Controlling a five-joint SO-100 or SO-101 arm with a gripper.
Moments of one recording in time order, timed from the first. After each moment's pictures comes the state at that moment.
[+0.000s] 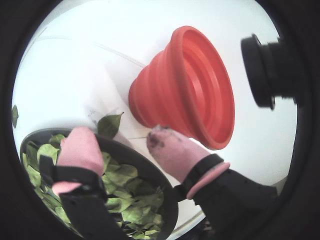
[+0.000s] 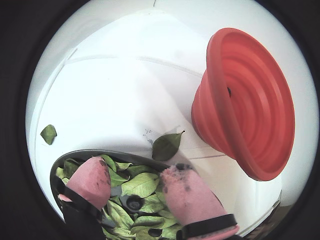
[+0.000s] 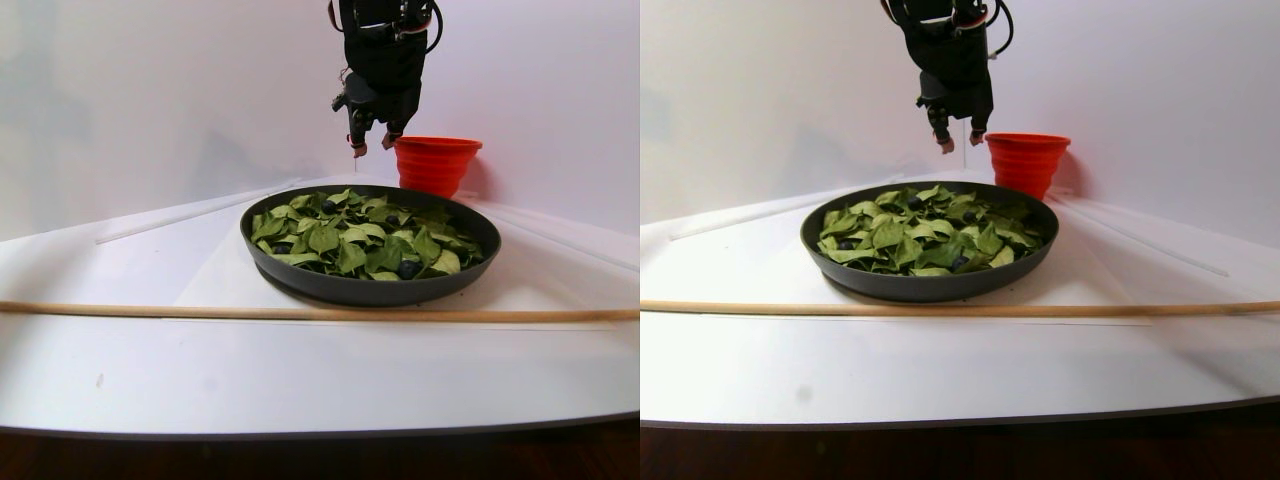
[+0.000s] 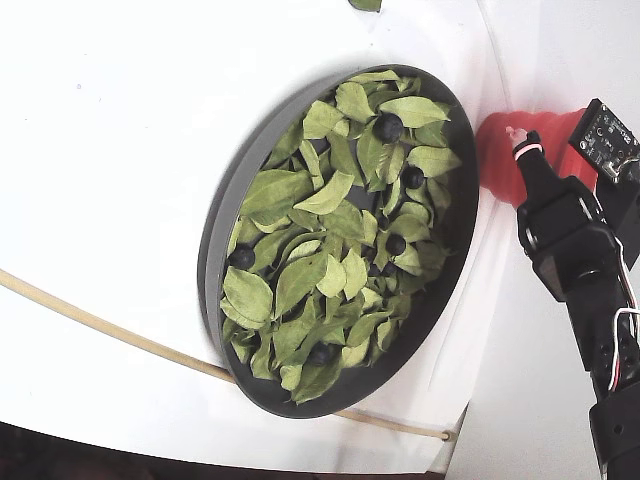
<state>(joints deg) 14.4 76.0 87.8 -9.8 -104.6</state>
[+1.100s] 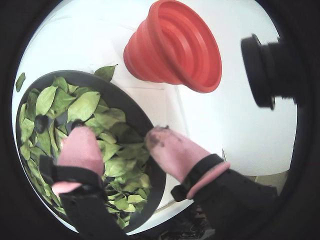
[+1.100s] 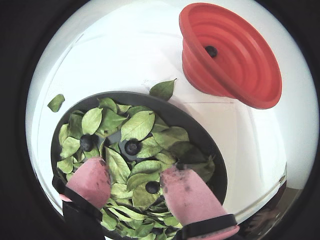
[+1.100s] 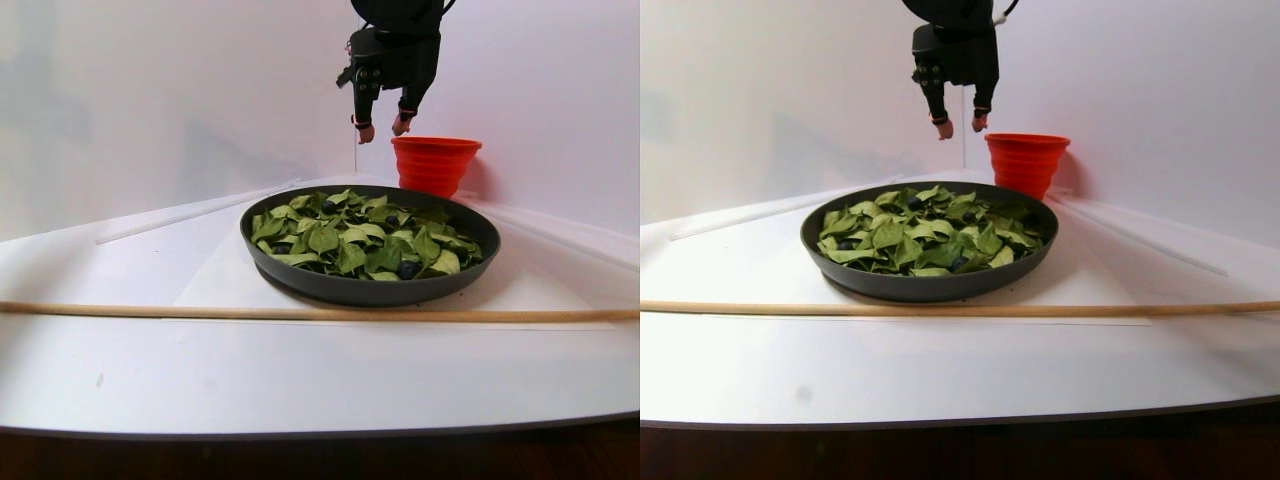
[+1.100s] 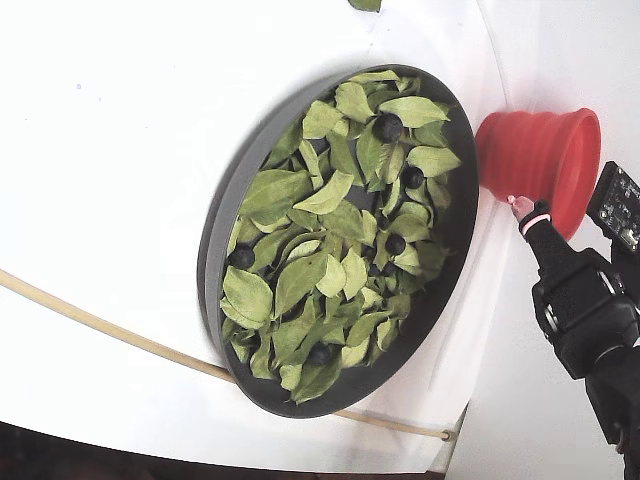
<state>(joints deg) 16.4 96.8 107.5 0.2 -102.4</state>
